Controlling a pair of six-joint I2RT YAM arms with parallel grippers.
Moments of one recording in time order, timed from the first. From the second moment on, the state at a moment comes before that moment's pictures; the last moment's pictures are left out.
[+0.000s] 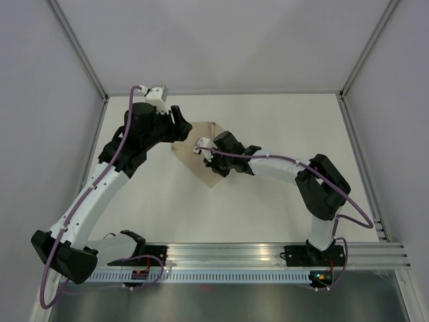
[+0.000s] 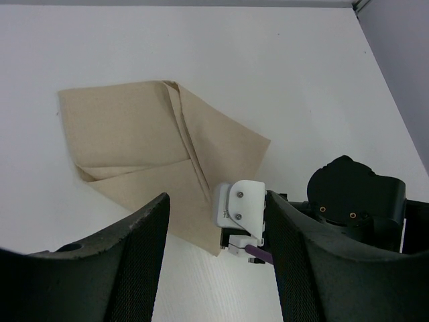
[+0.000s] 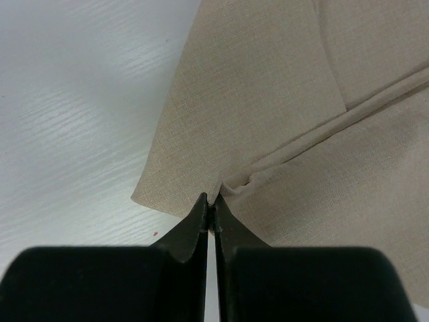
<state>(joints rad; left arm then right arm) -0.45 1.17 1.26 -0.46 0.01 -0.35 0.78 1.85 1.23 -0.22 -0.17 -0.33</state>
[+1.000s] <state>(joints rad) -0.45 1.23 1.25 -0.46 0.03 -0.35 0.79 1.90 1.25 -0.33 -0.35 -0.34</state>
